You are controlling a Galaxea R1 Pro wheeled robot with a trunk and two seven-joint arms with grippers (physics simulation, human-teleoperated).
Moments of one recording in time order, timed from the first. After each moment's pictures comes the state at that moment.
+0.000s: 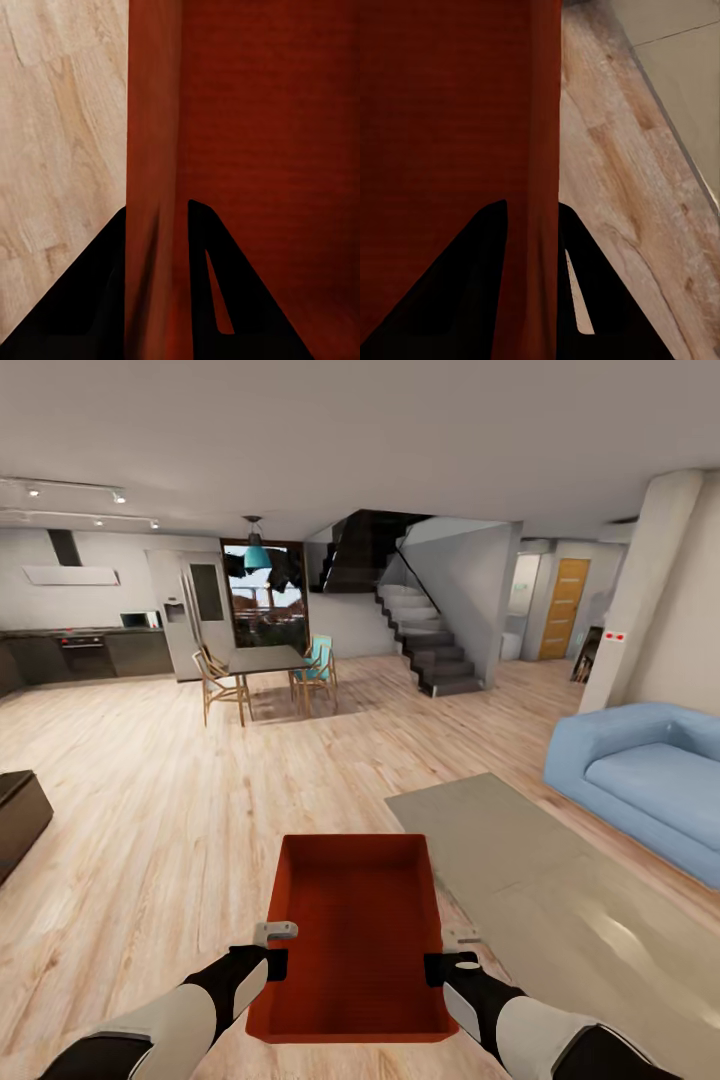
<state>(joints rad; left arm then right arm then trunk) -0.74 -0.09 -0.03 -0.11 0.08 0.22 0.15 -0.74 0.12 0.57 -0.03 -0.52 0.00 -0.18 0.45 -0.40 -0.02</state>
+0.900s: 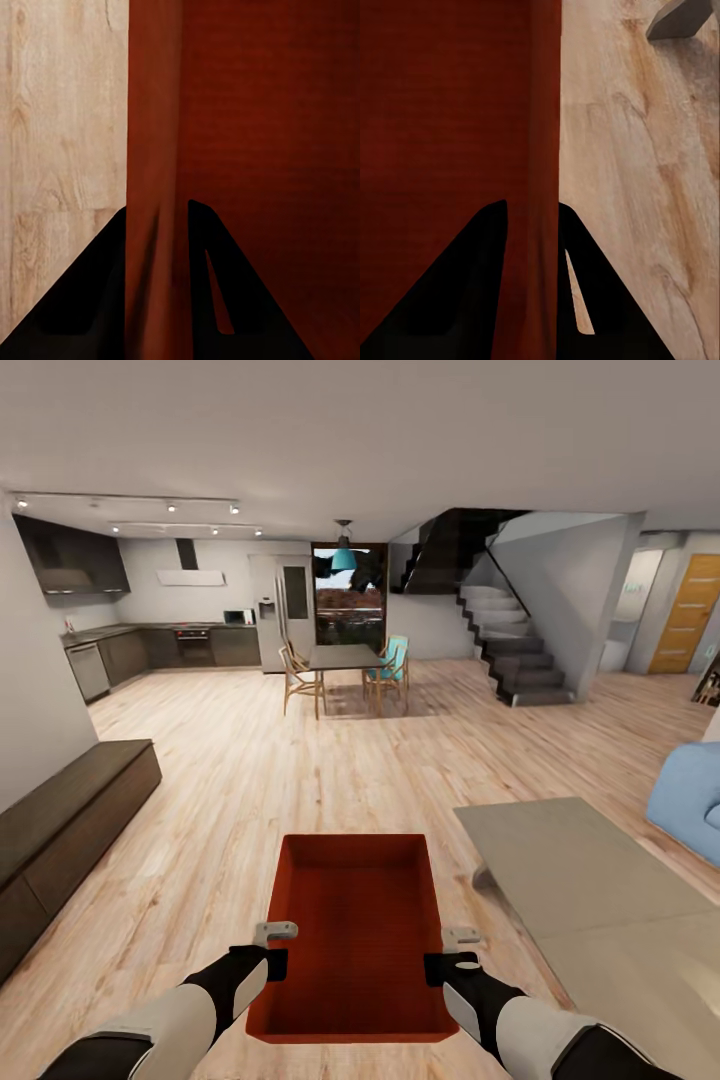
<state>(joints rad) -0.74 -0.09 -0.03 -0.11 0.08 0.22 0.15 -0.74 0.12 0.57 -0.03 -0.52 0.00 -0.18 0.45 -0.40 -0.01</state>
